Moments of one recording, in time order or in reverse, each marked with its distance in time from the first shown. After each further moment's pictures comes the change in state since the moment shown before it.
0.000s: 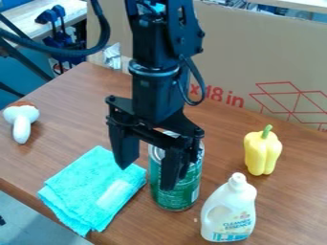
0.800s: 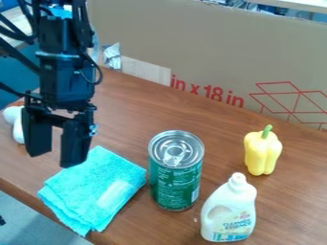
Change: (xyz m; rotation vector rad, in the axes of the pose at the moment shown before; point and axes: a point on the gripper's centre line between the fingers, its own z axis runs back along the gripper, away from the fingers) arm -0.023 0.106 -0.016 -0.107 0.306 0.013
